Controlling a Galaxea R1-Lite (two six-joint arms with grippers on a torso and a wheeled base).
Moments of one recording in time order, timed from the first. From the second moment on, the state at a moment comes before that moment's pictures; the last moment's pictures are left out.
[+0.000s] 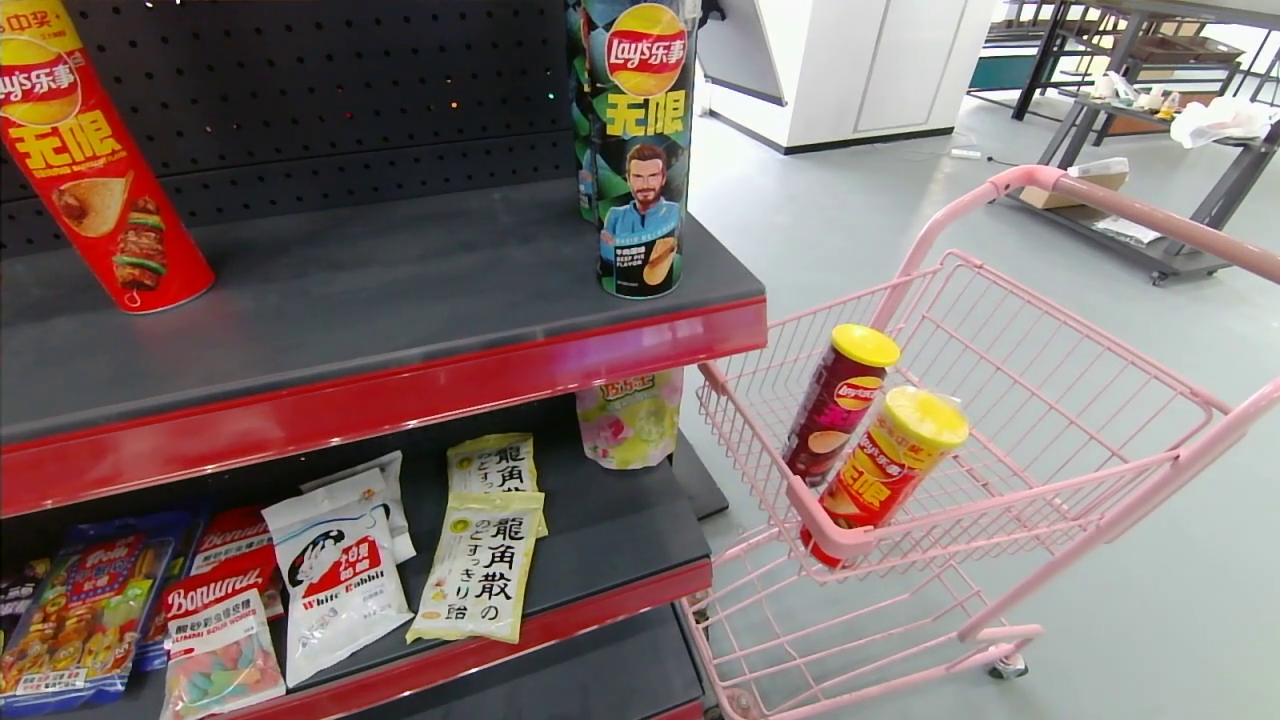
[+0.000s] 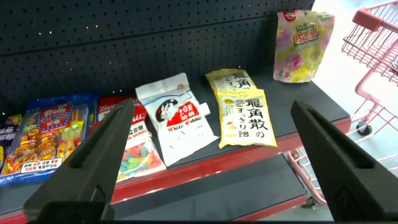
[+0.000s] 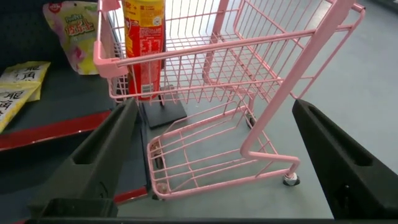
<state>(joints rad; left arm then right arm) 0.00 0.00 0.00 0.00 0.01 0.00 0.00 0.00 0.00 0.00 0.01 -0.01</state>
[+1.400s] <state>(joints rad) 0.00 0.00 0.00 0.00 0.01 0.00 0.15 1.41 -0.37 -0.68 0.23 0.16</state>
